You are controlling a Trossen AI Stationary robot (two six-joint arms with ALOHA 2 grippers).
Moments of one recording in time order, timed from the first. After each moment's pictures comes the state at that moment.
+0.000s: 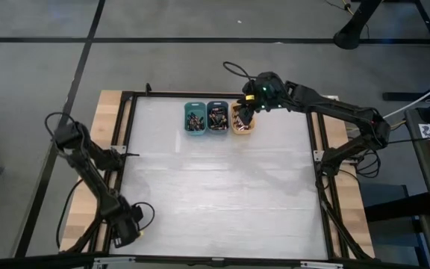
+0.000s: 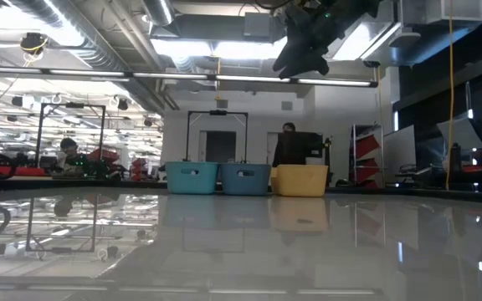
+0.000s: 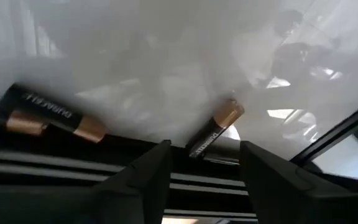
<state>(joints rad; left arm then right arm) -1.03 1.57 0.79 -0.66 0.43 -1.46 -0.42 1.47 1.36 -0.52 -0.09 0.16</state>
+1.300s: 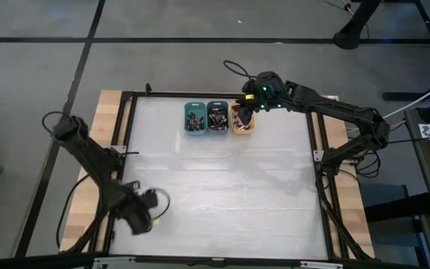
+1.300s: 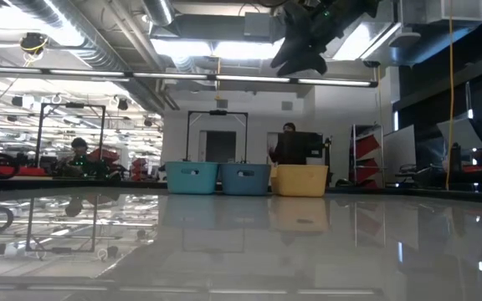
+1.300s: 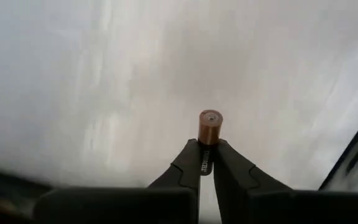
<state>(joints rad) -0.87 1.52 1.06 -1.06 -0.01 -1.18 -0.42 1.47 1.36 -0.50 -0.10 0.18</state>
